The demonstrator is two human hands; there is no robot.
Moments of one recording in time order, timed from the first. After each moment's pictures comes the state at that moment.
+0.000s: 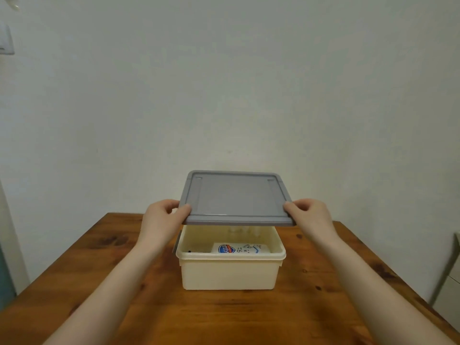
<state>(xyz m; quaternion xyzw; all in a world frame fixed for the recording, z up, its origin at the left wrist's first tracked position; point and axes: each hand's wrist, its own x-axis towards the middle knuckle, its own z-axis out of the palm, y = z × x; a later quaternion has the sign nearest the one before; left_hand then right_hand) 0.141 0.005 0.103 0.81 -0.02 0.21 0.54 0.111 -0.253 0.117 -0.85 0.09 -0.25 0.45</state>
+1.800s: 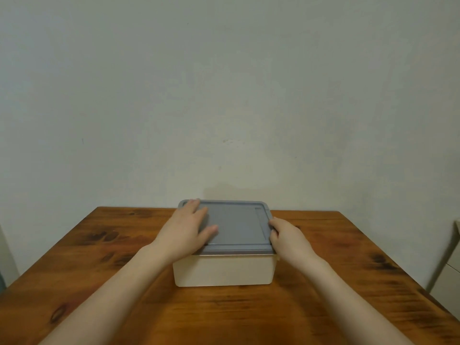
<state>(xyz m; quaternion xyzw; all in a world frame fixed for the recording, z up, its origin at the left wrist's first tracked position) 0.168 -0.027 0.068 0.96 -0.22 0.15 0.13 0.138 -0.252 0.045 -0.95 0.05 -0.13 0.27</state>
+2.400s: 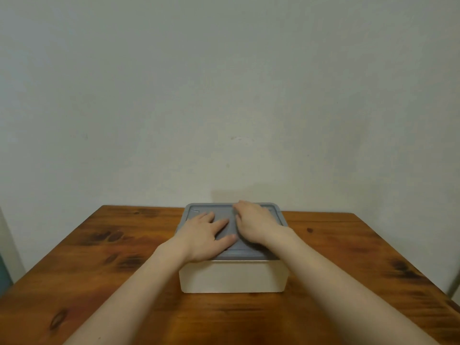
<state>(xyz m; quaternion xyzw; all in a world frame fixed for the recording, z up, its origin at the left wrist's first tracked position) 0.184 -0.043 0.062 0.97 -0.23 -0.03 0.08 0.203 -0.190 0.066 -0.99 -0.09 -0.07 0.10</state>
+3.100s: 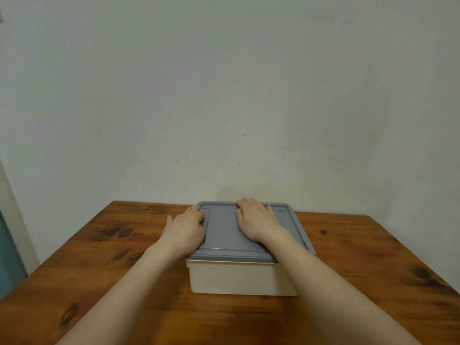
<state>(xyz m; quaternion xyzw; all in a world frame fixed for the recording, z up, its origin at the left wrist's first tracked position) 0.208 -0.004 0.051 0.98 -0.10 0.04 0.19 0.234 -0.175 0.048 -0.99 -0.07 -0.05 0.12</state>
